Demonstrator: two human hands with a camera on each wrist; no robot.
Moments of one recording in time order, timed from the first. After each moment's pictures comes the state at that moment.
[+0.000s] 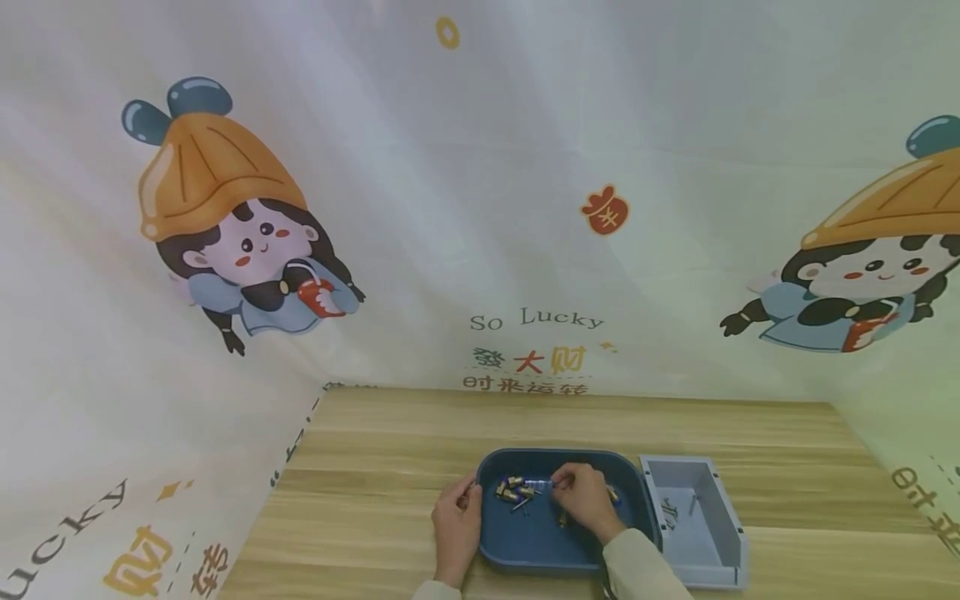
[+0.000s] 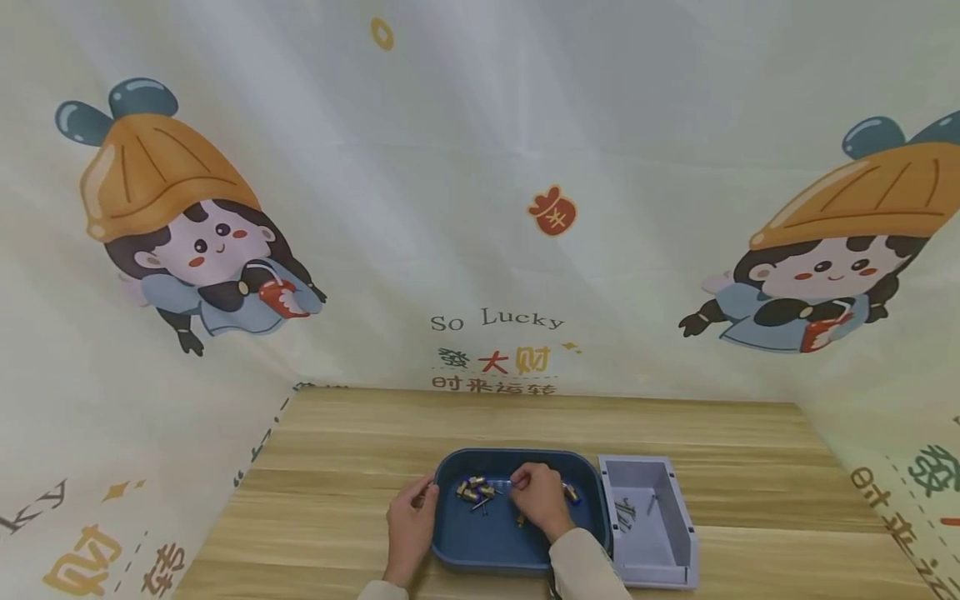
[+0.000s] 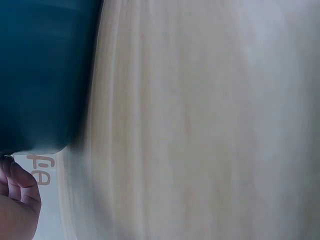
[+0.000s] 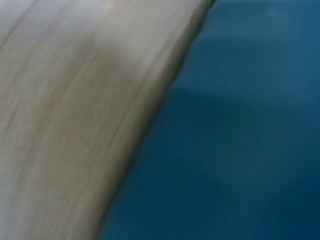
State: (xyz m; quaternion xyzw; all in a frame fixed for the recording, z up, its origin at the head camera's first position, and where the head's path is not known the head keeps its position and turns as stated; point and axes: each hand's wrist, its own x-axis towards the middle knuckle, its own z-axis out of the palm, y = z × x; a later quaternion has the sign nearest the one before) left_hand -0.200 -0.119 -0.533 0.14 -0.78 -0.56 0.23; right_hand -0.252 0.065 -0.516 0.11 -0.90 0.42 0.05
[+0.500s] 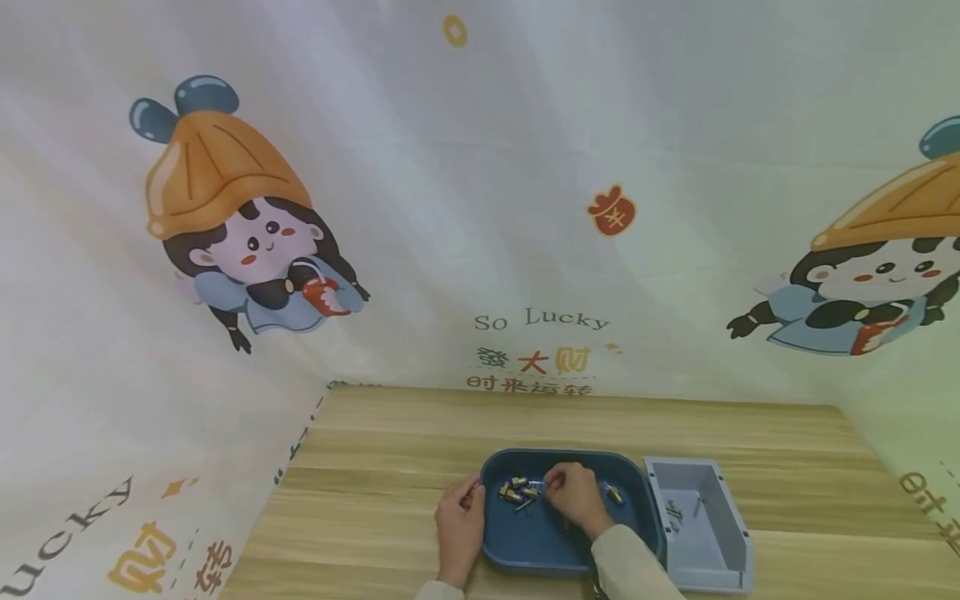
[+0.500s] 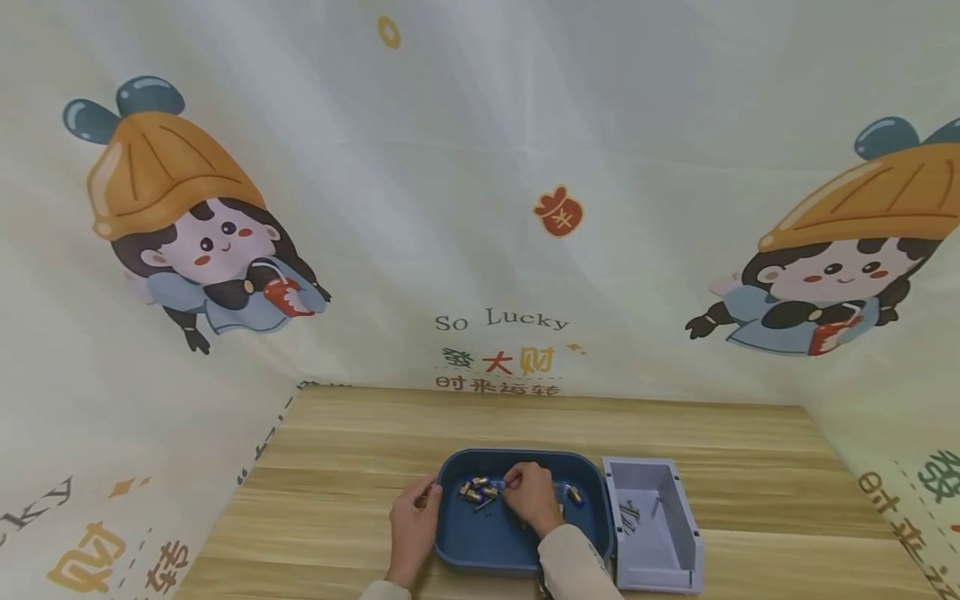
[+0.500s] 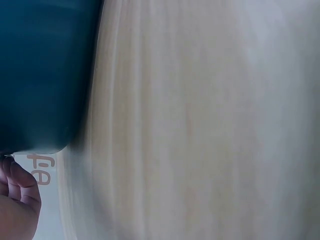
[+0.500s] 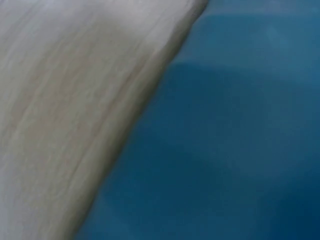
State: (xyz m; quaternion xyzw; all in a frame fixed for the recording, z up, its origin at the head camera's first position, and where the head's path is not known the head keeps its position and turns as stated) left_hand -0.199 -0.119 -0.531 0.15 -0.79 -0.55 0.23; right_hand -0.255 0.049 -0.515 0.12 -0.90 0.41 0.04
